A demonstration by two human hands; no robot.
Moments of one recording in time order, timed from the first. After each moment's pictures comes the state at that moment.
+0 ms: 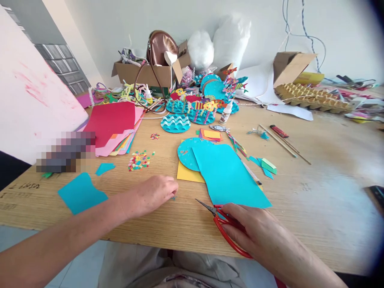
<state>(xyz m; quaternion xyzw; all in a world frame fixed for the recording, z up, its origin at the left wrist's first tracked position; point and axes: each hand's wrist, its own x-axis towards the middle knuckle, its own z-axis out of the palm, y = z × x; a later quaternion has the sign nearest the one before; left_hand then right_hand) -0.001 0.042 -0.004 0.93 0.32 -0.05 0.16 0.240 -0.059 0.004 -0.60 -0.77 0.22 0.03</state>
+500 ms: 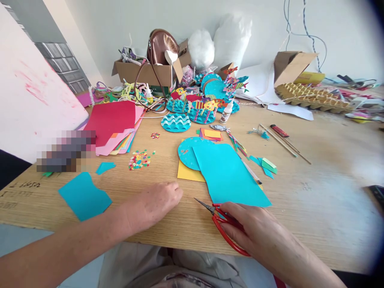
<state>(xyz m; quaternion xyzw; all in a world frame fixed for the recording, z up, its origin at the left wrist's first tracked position) 0.003 0.019 -0.020 0.94 0.32 -0.09 0.08 0.236 -0.056 0.005 -0.60 -0.76 0.24 0.00</state>
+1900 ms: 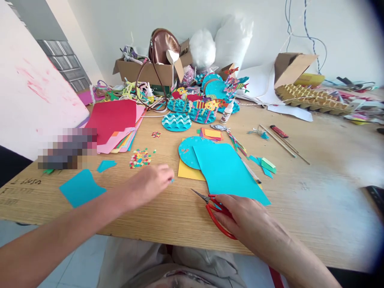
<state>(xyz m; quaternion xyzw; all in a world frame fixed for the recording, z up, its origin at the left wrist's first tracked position) -0.008 0.038 0.010 0.92 0.38 -0.01 0.11 0.220 -0.043 0.007 -0.61 -0.77 0.17 -0.05</state>
